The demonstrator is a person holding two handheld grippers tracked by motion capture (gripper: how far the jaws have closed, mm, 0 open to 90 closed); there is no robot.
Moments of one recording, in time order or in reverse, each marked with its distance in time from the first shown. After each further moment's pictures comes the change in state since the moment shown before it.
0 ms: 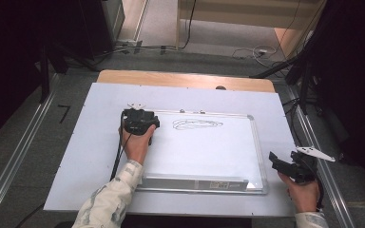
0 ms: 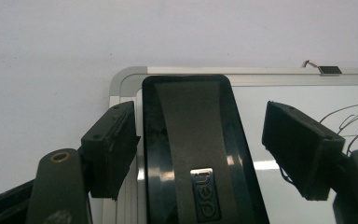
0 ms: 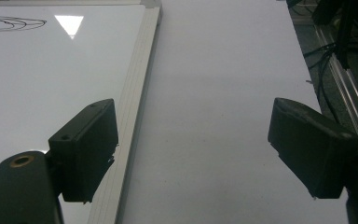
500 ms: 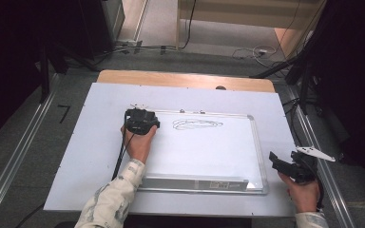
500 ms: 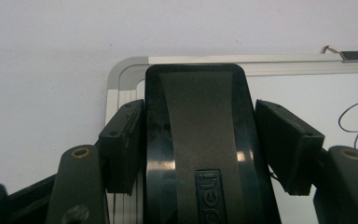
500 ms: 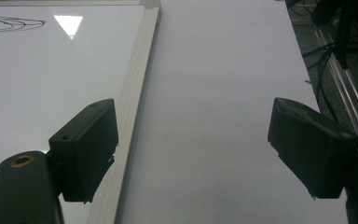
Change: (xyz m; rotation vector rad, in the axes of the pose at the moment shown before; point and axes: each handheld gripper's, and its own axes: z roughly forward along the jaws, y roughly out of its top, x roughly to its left) left arm -0.002 -0.002 0.009 0.038 0.034 0.020; right arm 0.000 0.000 0.000 0.000 -0.001 -0.001
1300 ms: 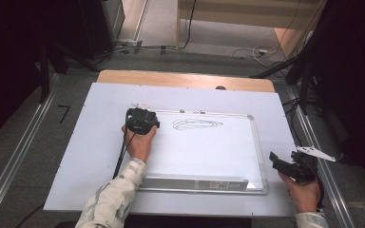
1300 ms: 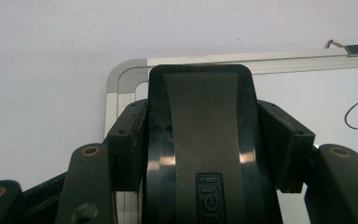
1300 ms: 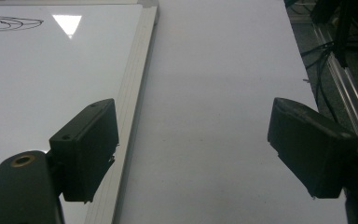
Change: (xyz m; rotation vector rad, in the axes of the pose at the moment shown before) left arm -0.002 0.001 0.002 0.004 0.013 0.034; right arm -0.001 0.000 0.000 0.003 -0.002 0.006
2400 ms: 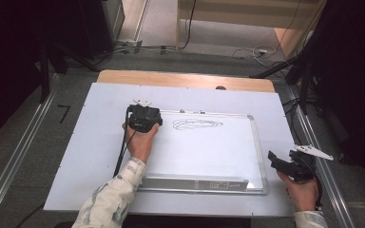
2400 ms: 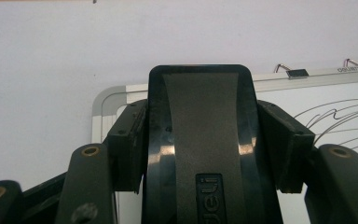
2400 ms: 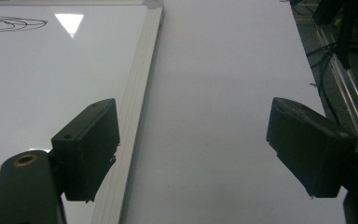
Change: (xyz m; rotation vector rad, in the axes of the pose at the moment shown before) left arm -0.009 0.013 -0.024 -0.039 -0.059 0.012; right arm 0.004 0.002 0.003 0.002 0.007 -0.012
